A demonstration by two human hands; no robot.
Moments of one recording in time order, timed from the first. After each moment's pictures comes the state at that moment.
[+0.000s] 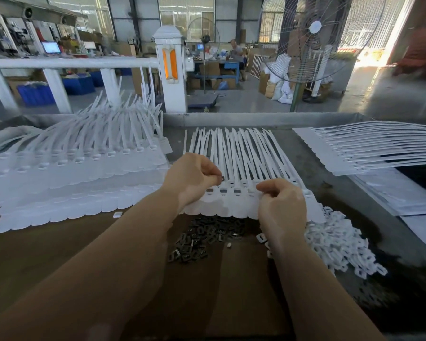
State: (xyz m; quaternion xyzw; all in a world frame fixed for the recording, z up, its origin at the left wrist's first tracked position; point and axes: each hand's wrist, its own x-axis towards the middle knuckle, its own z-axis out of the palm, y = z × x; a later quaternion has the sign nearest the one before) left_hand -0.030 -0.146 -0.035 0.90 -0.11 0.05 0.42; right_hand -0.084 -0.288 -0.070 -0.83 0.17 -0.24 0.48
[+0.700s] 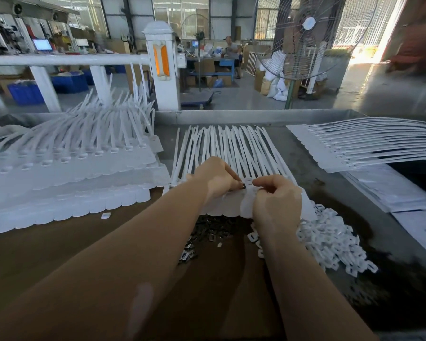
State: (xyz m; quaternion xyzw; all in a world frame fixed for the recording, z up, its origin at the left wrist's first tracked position) left_hand -0.012 -0.200 -0.039 0.90 -0.09 -0.08 0.42; right_hand -0.079 -0.295 -0.070 -0.78 0.18 -0.27 0.53
